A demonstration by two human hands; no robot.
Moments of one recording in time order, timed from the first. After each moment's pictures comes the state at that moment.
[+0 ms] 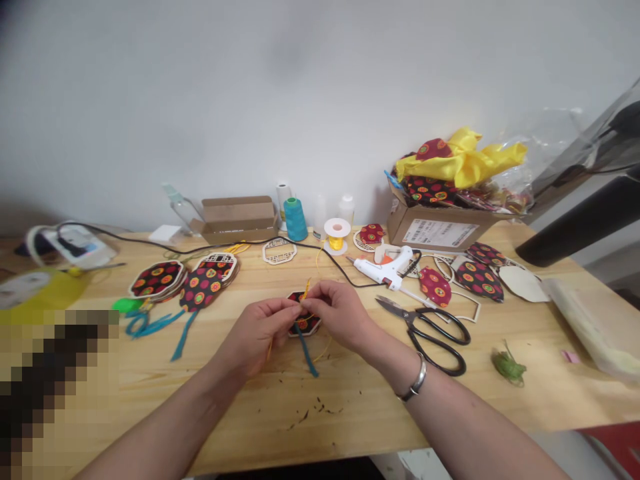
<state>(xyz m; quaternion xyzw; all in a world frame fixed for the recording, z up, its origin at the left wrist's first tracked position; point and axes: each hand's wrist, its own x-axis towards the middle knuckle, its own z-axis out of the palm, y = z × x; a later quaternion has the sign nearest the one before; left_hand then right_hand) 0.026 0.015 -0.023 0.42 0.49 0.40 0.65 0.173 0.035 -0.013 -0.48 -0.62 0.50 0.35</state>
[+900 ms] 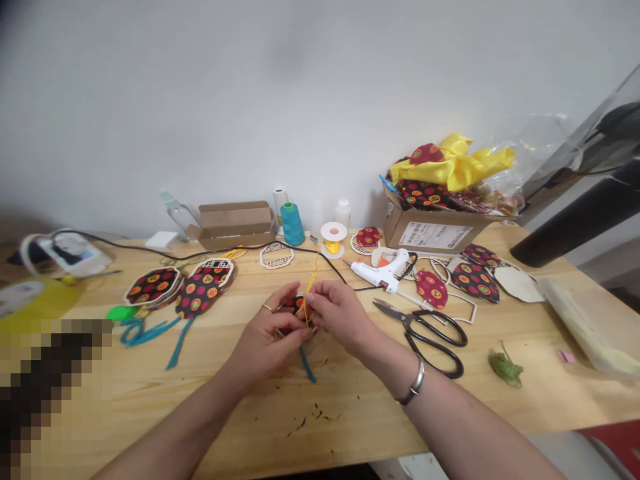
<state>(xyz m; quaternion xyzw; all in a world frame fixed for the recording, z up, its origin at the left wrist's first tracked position) 0.028 0.009 -0.027 0.66 0.49 0.38 0.42 0.174 0.035 -0.014 -0.43 -0.51 0.63 0.39</state>
